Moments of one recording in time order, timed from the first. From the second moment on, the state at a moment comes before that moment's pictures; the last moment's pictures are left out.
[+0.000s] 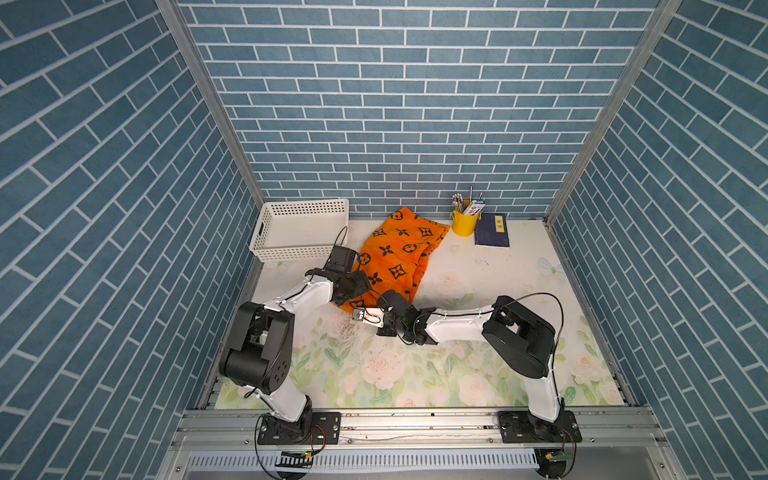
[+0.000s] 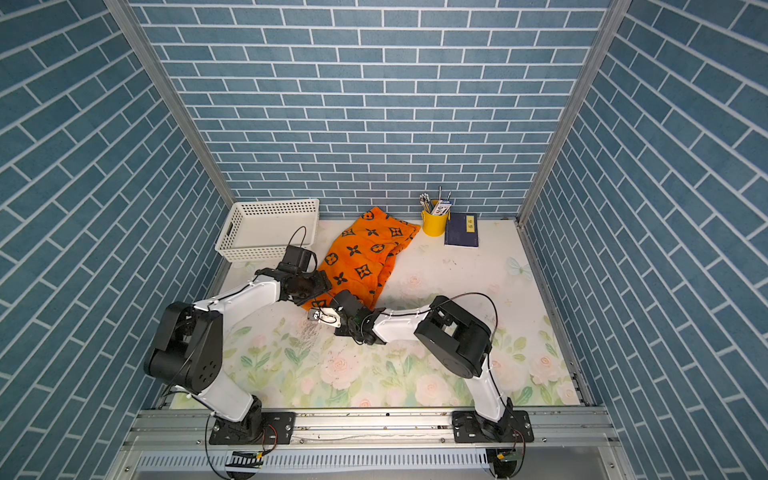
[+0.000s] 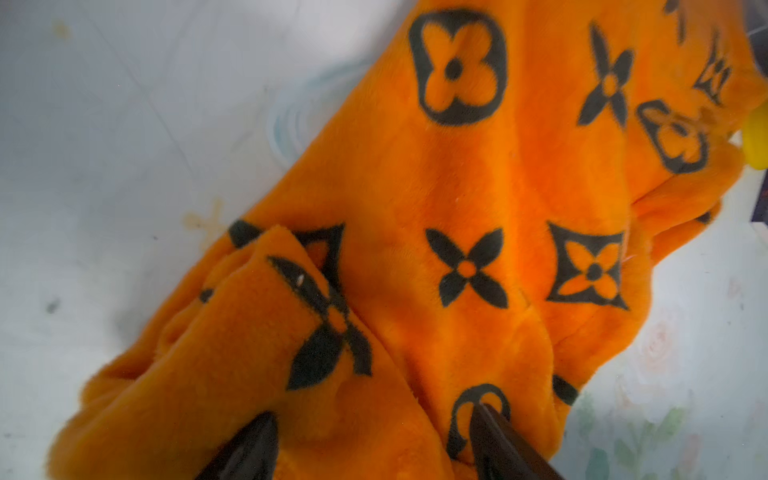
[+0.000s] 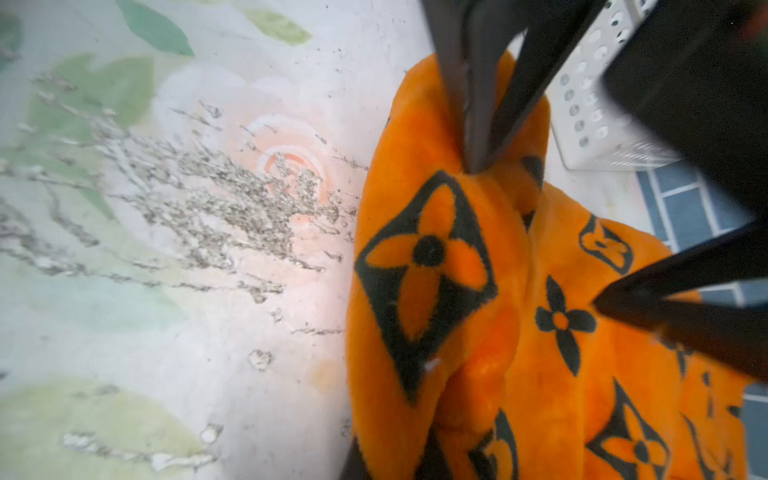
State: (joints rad) left arm -0.27 1.61 1.04 -0.43 0.07 -0.70; right arm 1.06 2.03 1.19 0.12 0.06 -0.57
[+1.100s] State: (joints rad) left arm -0.31 1.81 1.11 -0.29 0.11 -0.68; right arm 0.65 2.21 1.44 -0.03 -0.78 0.03
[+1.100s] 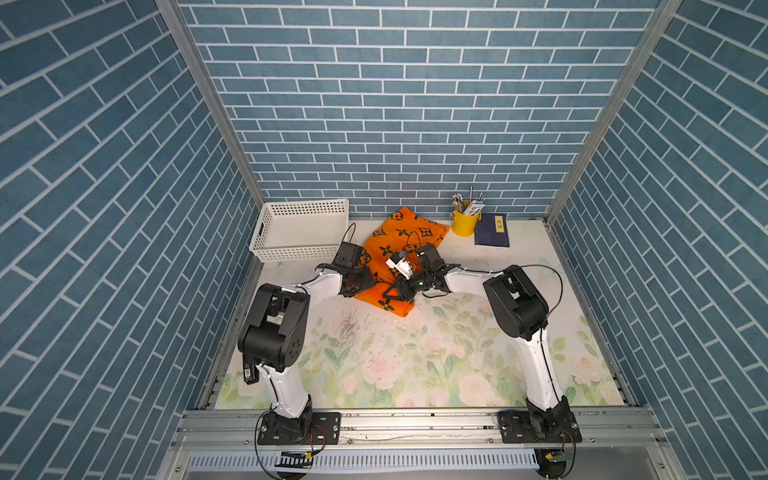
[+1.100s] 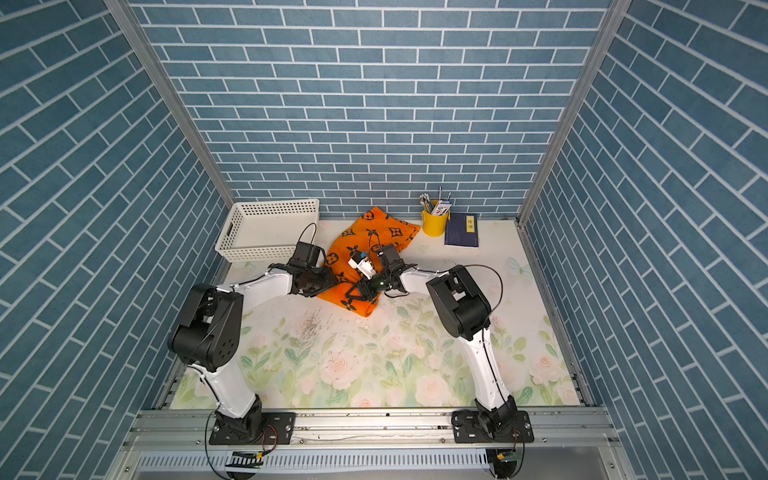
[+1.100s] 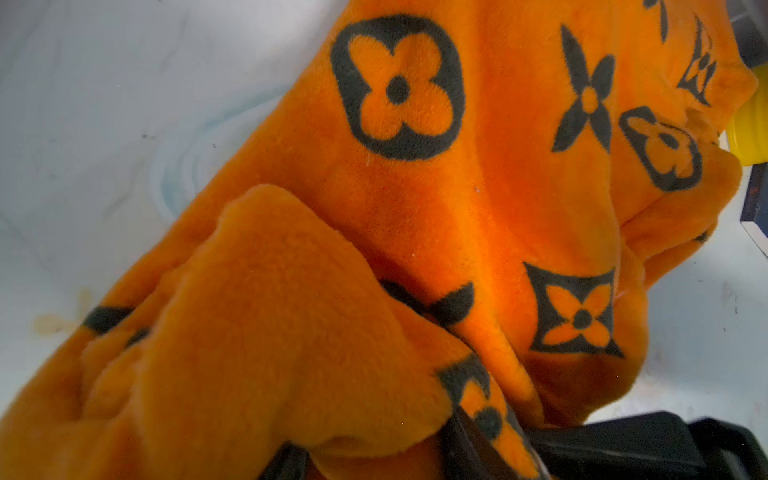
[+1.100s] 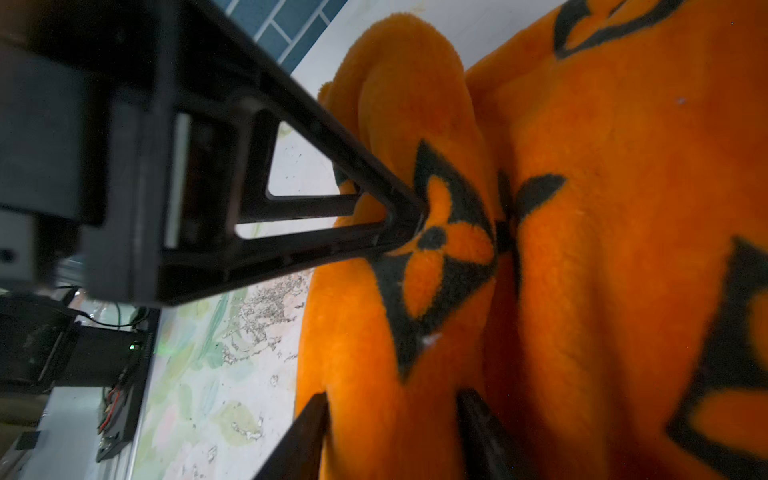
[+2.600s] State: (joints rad) left arm -0.18 1.51 1.13 -0.42 0.10 -0.62; right arm 0.98 2.03 1.29 -0.06 -0.16 -0.37
